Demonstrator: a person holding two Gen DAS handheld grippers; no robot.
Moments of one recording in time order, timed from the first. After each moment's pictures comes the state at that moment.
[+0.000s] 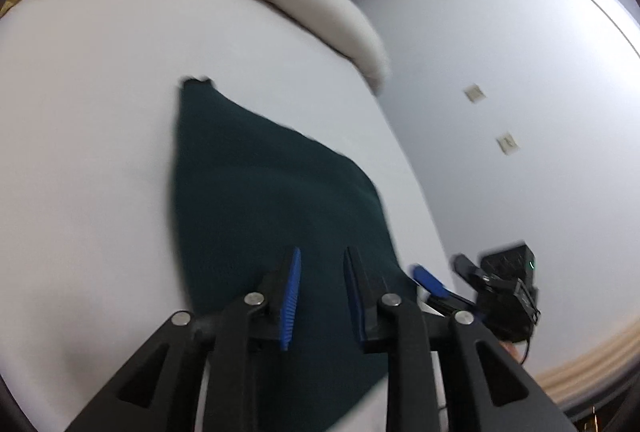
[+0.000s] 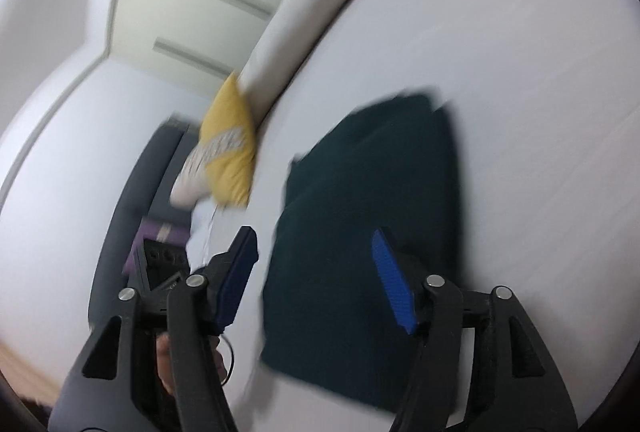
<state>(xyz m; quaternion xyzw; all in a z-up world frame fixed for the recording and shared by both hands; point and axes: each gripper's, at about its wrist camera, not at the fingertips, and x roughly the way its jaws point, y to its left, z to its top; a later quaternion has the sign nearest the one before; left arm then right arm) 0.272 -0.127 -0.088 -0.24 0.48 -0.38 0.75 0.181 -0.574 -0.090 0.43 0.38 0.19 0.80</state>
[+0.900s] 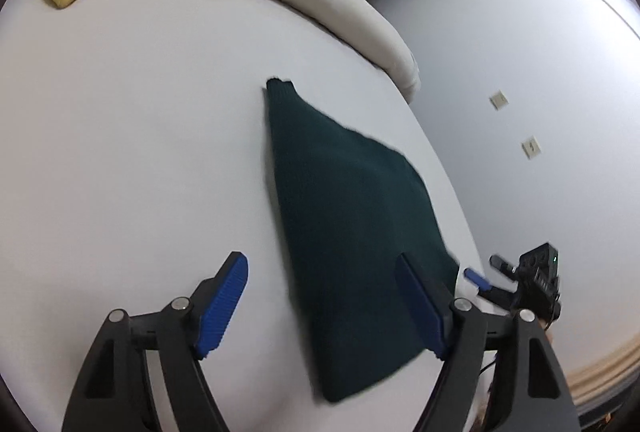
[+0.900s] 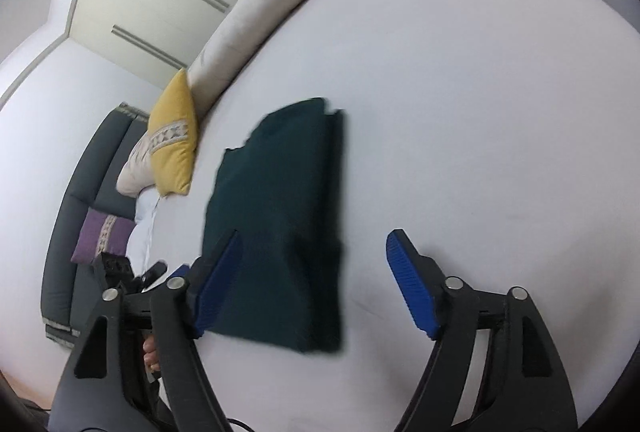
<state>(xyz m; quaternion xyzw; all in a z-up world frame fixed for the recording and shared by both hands) 0.271 -0.084 -0.098 -0.24 0.48 -0.32 0.78 0.185 -0.590 -0.088 0.37 0.43 0.10 0.82</state>
